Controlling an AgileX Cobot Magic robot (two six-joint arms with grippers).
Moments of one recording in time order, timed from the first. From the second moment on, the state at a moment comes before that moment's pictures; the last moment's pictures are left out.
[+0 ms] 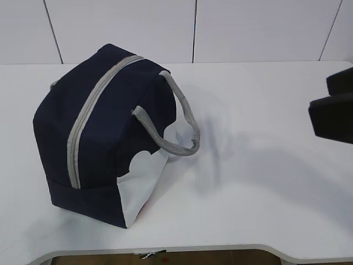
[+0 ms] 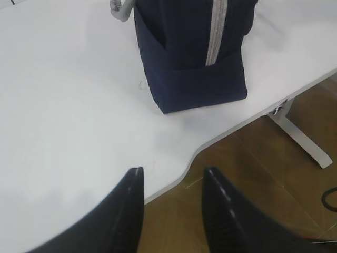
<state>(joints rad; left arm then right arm) -0.40 0.01 -0.51 -0.07 1.12 0.14 0.81 0.80 -0.95 0.01 0.80 -0.07</state>
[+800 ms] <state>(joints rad) -0.40 0.01 -0.51 -0.07 1.12 0.14 0.40 0.67 -0.93 0.35 0.95 -0.42</state>
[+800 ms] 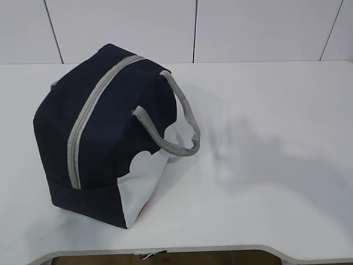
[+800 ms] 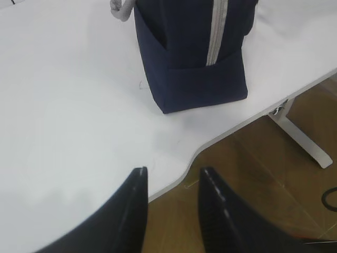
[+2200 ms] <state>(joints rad) -0.40 0.01 -0.51 -0.07 1.12 0.14 -0.01 0.19 -0.77 0.36 1.18 -0.45</state>
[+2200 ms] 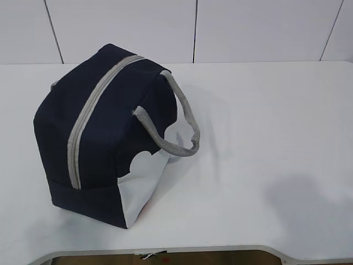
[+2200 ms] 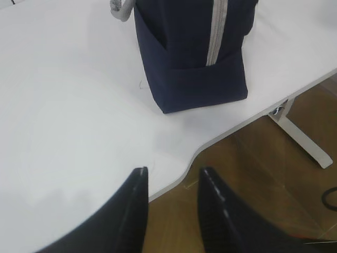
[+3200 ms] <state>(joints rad) -0.40 0.01 -0.51 -0.07 1.12 0.14 -0.09 -0.02 -0.56 0.21 1.19 -0.42</state>
